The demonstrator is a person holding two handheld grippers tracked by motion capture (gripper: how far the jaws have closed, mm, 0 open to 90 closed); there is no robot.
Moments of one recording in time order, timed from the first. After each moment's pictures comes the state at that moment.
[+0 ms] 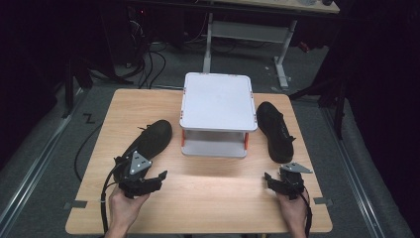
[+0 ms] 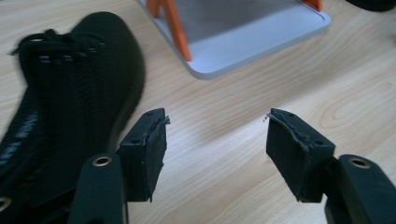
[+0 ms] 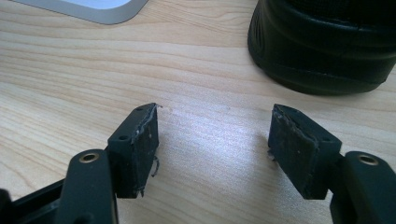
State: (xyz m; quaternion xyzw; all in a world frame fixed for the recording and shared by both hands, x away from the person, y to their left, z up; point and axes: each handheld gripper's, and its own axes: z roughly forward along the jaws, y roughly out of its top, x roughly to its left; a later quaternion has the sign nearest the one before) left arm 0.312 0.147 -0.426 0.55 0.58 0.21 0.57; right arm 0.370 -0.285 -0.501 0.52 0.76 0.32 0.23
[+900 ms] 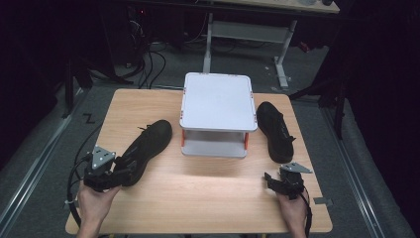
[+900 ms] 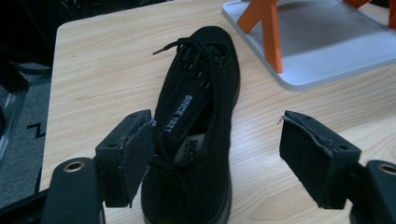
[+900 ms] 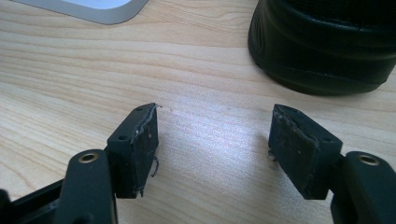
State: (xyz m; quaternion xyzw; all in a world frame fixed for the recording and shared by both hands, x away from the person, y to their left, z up) left arm 0.319 0.220 -0.414 0.50 0.61 0.29 0.55; right arm 0.370 -0.284 -0.501 0.52 0.76 0.32 0.23
